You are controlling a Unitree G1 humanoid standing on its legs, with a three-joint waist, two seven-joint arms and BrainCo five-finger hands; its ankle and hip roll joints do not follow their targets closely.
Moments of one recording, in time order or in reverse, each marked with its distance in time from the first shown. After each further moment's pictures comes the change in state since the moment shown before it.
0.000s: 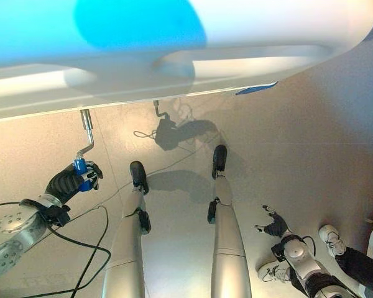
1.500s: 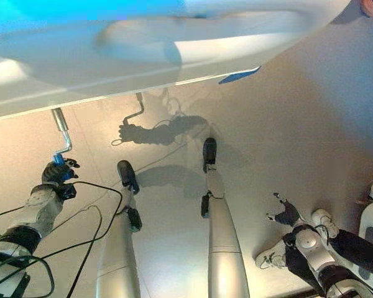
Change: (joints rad) left arm -0.599 -0.384 -0.089 0.984 0.207 0.011 0.173; right arm -0.044 -0.105 -0.001 -0.074 0.042 0.010 -0.027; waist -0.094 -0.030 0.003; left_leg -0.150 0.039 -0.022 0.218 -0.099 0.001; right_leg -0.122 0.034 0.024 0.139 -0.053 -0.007
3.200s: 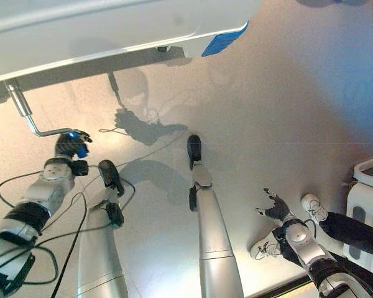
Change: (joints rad) left arm -0.101 0.016 -0.161 -0.278 0.078 0.017 0.099; right arm -0.002 0.034 0.052 -0.049 0.060 0.032 0.009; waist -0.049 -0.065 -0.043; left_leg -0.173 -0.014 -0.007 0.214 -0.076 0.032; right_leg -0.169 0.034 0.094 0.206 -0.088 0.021
